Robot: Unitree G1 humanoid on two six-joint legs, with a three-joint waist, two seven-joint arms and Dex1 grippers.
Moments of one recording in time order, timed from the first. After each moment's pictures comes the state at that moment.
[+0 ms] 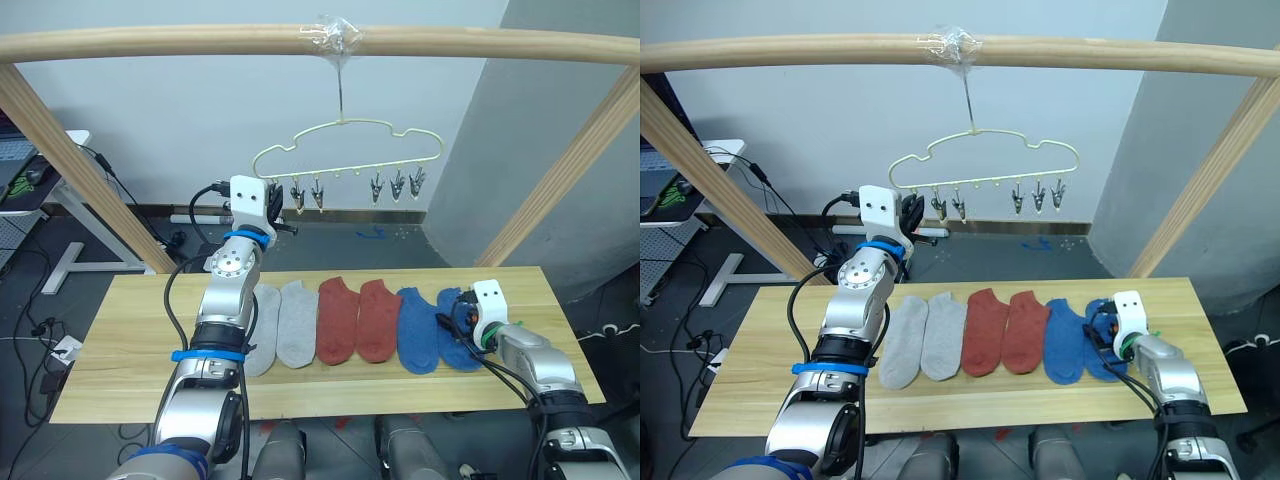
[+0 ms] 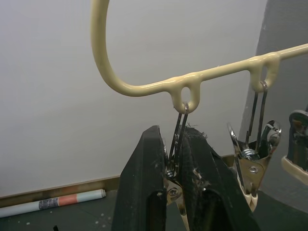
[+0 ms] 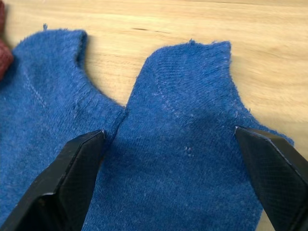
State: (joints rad) left arm -0.67 0.20 0.10 0.44 -0.09 0.02 -0.19; right arm -0.27 -0.40 -0.10 0.36 0.18 0.56 0.39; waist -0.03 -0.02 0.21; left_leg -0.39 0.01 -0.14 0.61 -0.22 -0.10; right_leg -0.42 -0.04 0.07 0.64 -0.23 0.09
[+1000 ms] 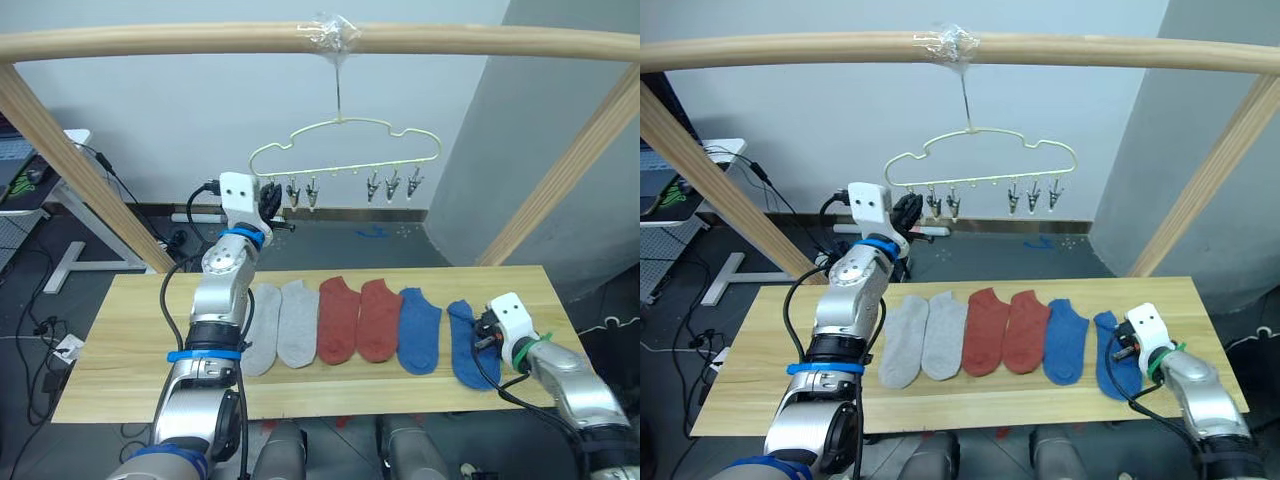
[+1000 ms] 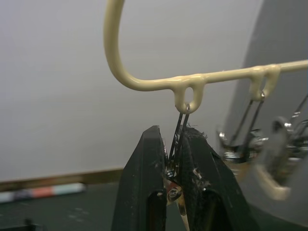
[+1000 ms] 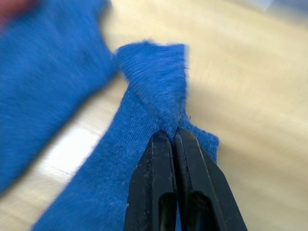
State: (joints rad) left arm -0.67 0.22 0.17 0.36 -0.30 0.22 -0.31; right arm -0.07 -0.62 -0.05 -0.03 0.14 0.45 0.60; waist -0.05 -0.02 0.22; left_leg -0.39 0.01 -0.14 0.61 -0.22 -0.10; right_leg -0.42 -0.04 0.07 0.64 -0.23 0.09
